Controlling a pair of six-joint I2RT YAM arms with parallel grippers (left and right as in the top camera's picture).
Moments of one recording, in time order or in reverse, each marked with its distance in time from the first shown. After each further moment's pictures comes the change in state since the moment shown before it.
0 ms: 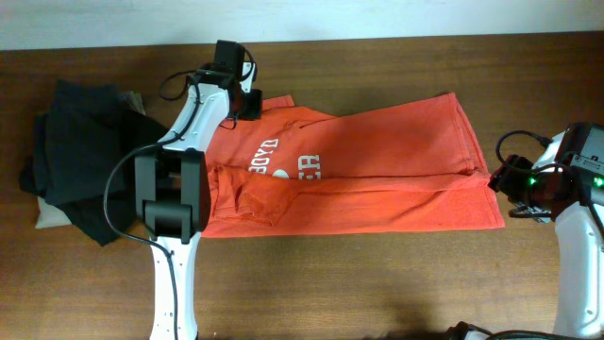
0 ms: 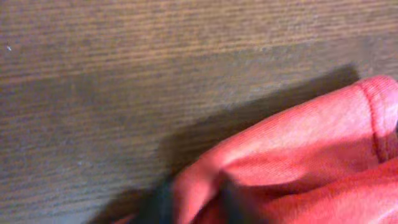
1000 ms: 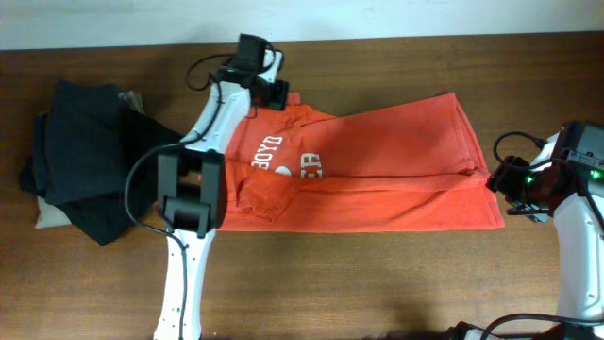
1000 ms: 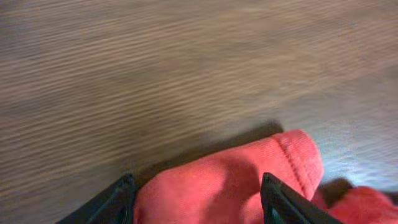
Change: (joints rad) left arm -0.074 0.119 0.175 0.082 0.058 0.069; right arm 0.000 0.054 0.000 0.000 0.000 0.000
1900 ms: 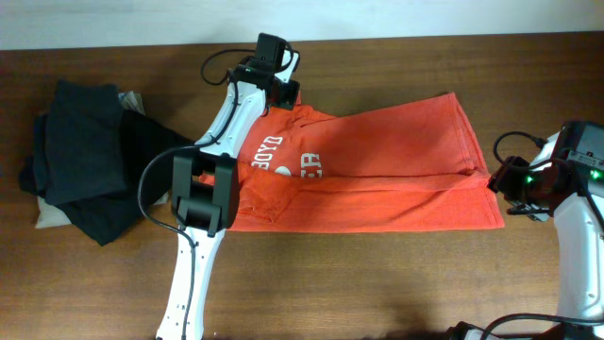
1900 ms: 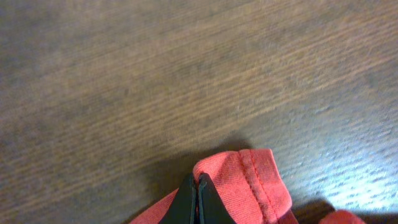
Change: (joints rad) left arm -0.055 0.071 0.133 -0.056 -0.069 0.044; right arm 0.000 0.000 0.000 0.008 0.000 -0.002
